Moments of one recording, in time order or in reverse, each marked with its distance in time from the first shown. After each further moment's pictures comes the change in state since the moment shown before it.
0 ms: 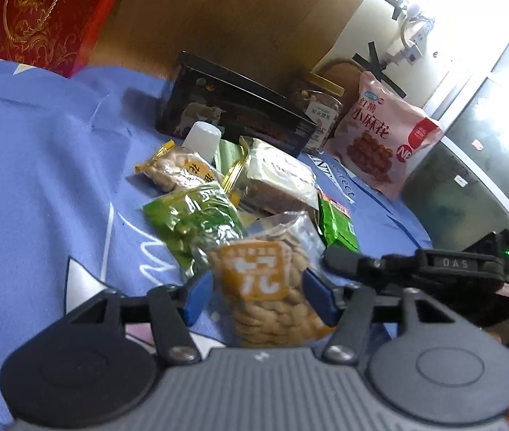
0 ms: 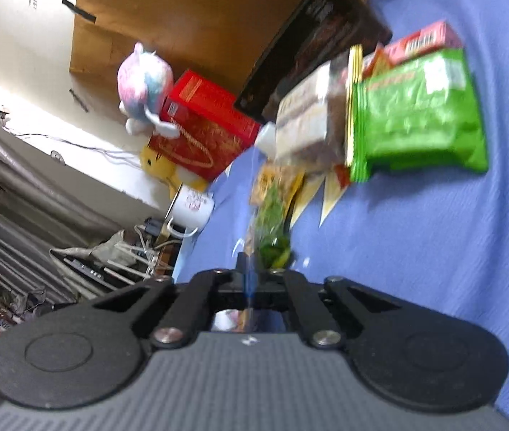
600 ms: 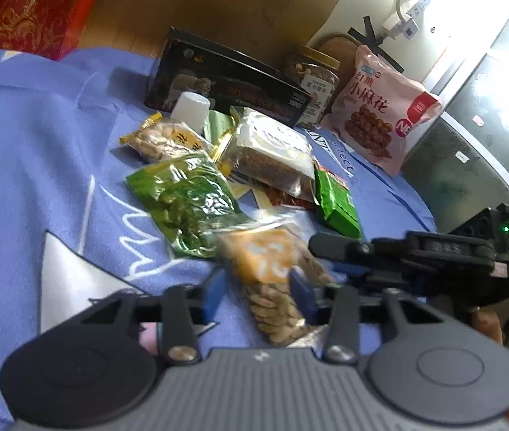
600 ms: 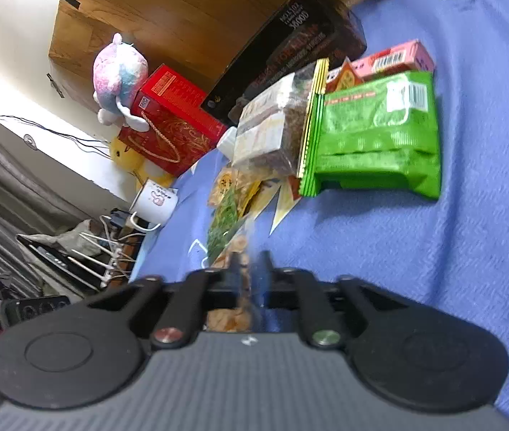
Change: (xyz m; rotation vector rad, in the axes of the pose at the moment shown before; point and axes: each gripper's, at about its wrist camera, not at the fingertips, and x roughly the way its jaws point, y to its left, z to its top) left arm 0.016 -0.007 -0.010 0.025 0.068 -0.001; right arm 0.003 -0.013 -0.004 -0.051 0.075 -0.069
